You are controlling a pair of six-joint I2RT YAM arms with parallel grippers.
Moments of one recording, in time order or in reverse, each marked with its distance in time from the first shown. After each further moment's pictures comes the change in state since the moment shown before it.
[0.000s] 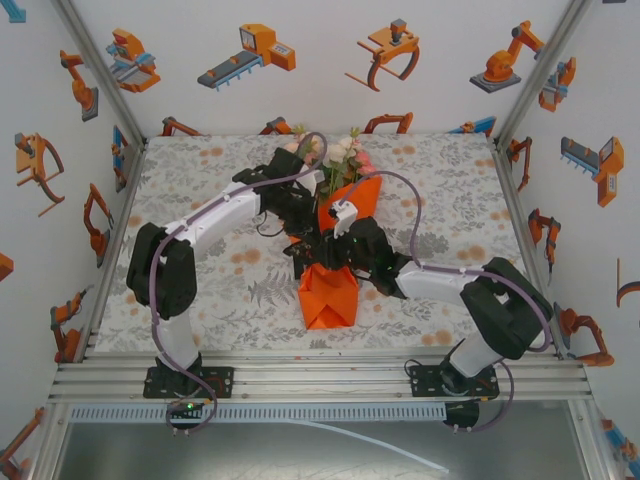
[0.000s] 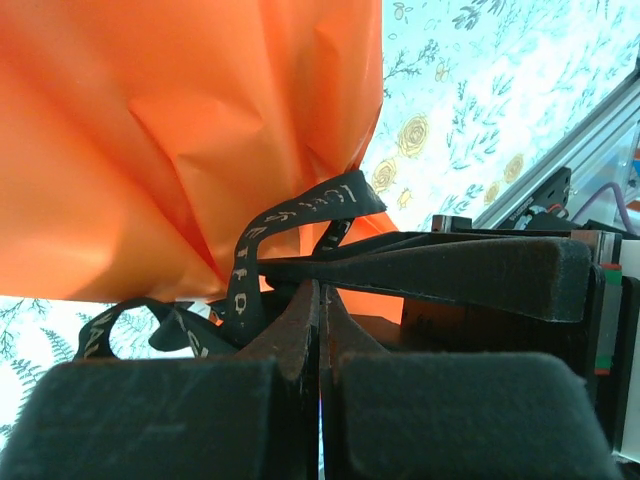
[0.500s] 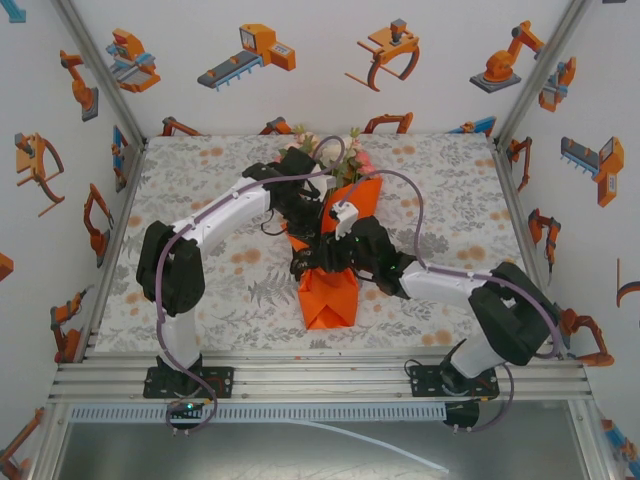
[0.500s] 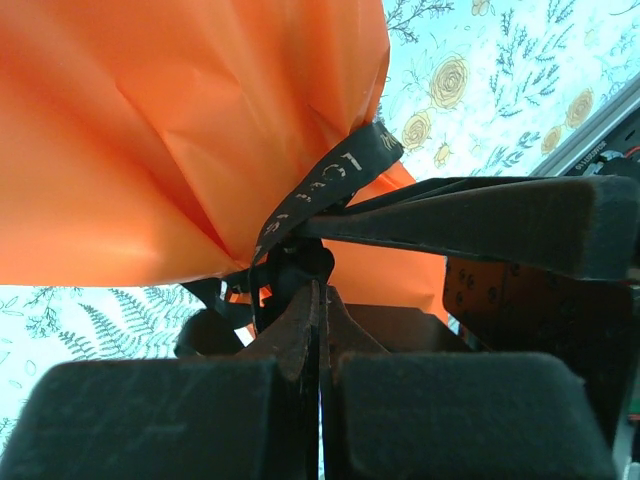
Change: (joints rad) left arm -0.050 0.058 0.124 -0.176 -0.062 0.153; right arm -0.002 -0.029 0.002 -0.052 -0.047 -0.028
